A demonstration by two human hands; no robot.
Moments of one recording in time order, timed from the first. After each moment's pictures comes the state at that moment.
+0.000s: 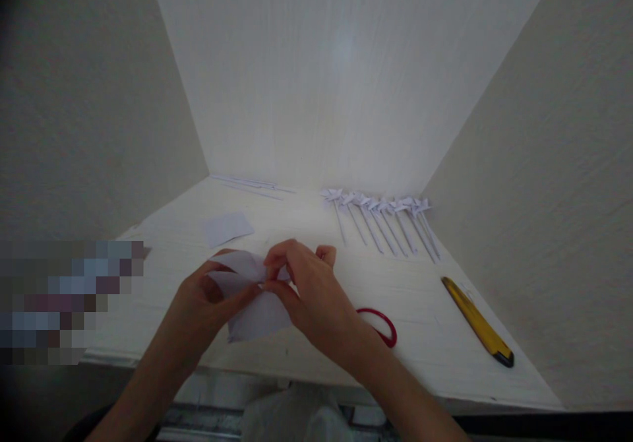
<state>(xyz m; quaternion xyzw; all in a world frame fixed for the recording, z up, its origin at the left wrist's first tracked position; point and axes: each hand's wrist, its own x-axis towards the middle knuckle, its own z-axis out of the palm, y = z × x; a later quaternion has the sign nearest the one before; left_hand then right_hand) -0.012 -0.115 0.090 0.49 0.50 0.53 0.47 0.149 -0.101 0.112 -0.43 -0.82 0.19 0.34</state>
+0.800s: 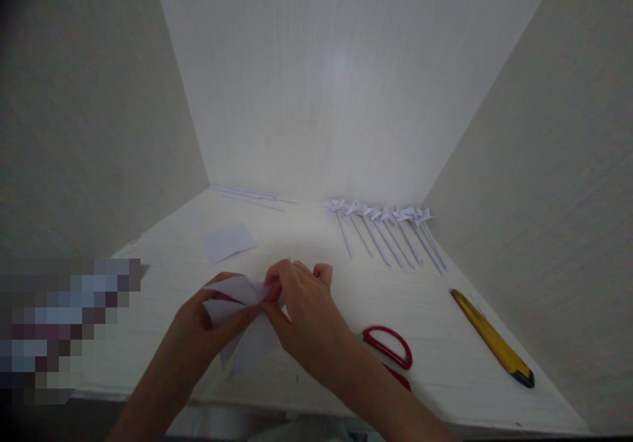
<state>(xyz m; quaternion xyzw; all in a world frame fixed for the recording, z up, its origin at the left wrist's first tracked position) -0.036 -0.106 0.069 0.52 0.48 0.53 0.47 0.123 -0.092 0.098 -0.46 -0.81 0.17 0.31</state>
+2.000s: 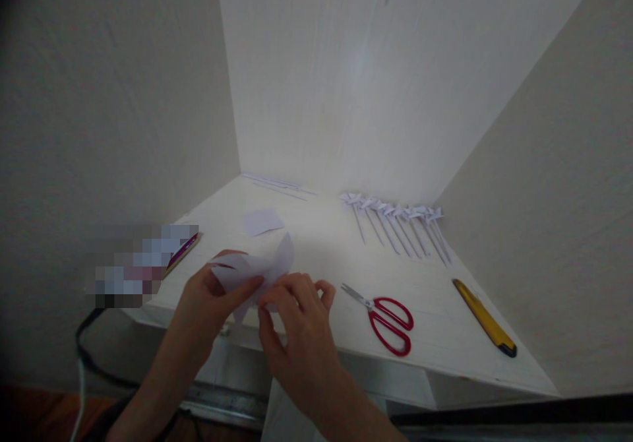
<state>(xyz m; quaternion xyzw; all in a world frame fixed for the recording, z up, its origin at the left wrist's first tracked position) -0.075 -0.159 0.084 0.46 0.49 0.60 0.44 0.068 -0.179 0.086 -0.41 -0.80 0.05 0.44</state>
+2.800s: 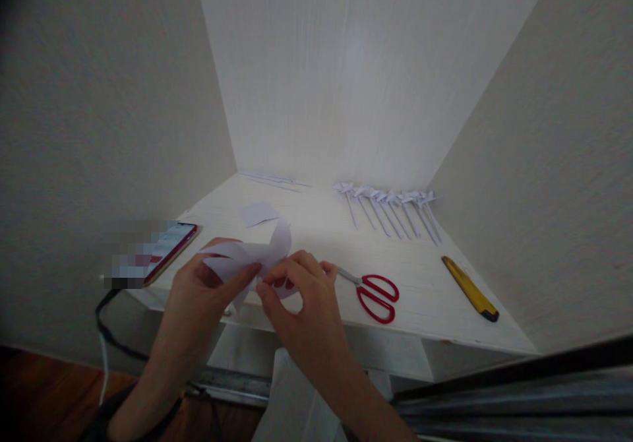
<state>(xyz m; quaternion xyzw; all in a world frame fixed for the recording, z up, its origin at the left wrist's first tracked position) -0.043 -0.193 0.111 0.51 0.51 0.60 0.35 0.099 -0.202 0.115 -0.44 -0.74 0.21 0.46</state>
